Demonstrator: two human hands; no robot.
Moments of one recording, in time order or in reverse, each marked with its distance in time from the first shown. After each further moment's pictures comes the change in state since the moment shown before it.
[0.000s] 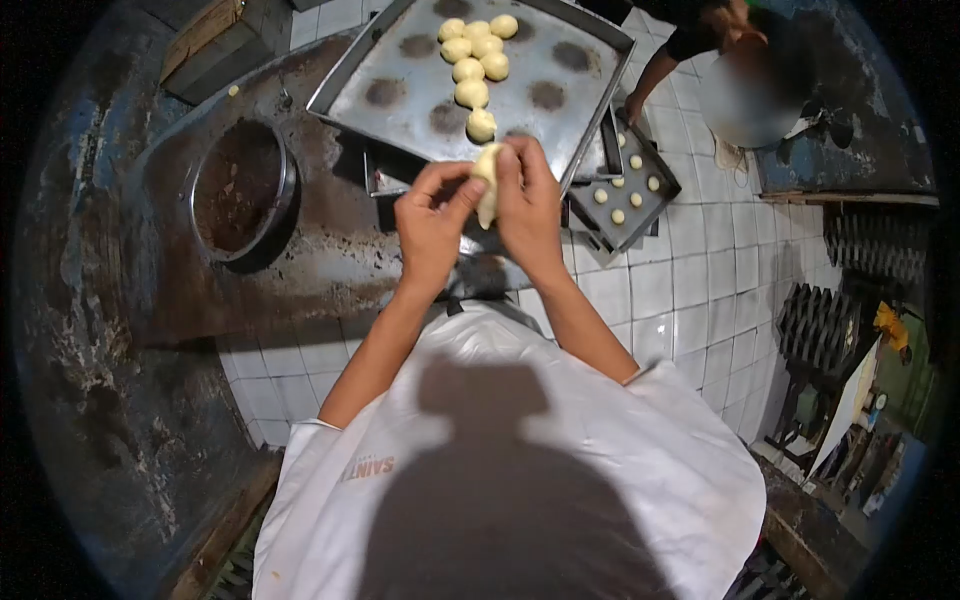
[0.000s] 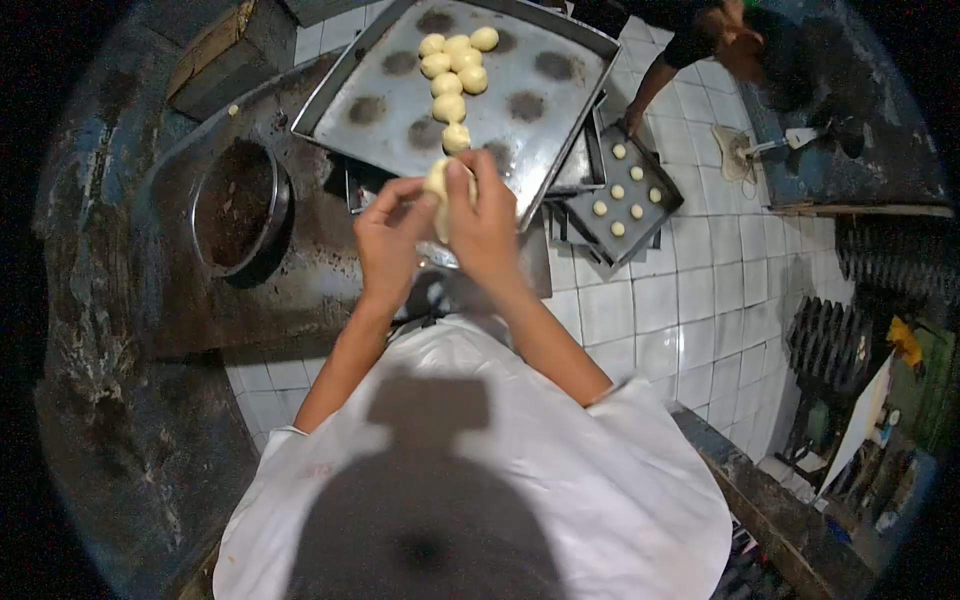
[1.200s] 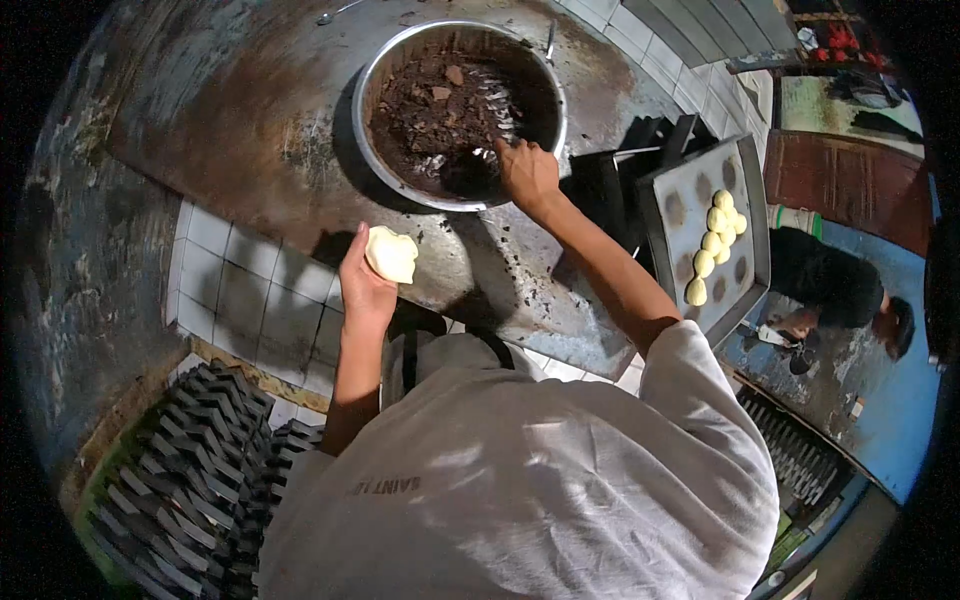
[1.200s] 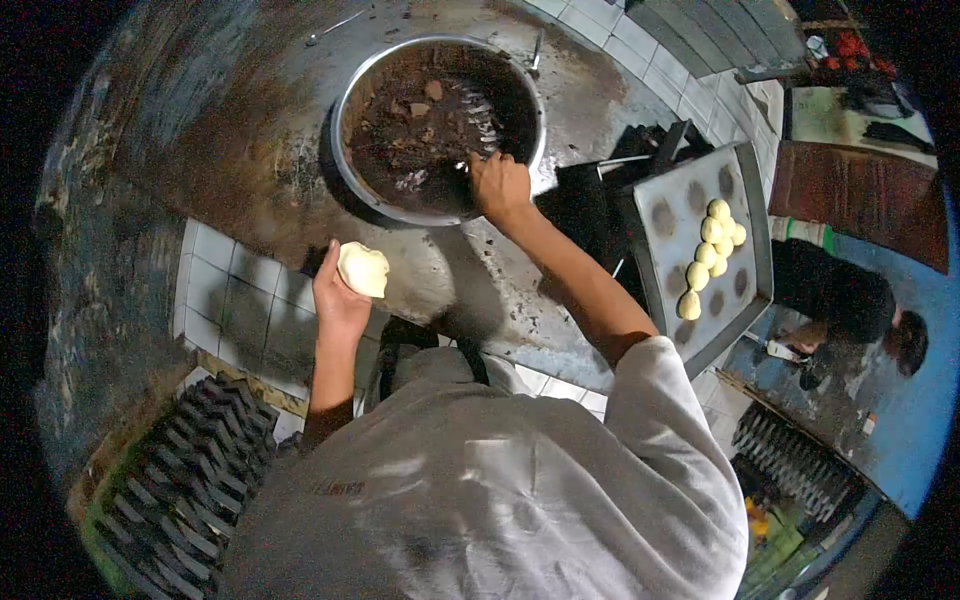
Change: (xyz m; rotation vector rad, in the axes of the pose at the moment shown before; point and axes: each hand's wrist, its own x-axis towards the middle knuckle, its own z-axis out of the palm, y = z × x) left_hand -0.062 -0.046 -0.490 -0.955 0.887 -0.420; right_hand 0.033 0.099 0.491 -1.215 -0.913 -0.850
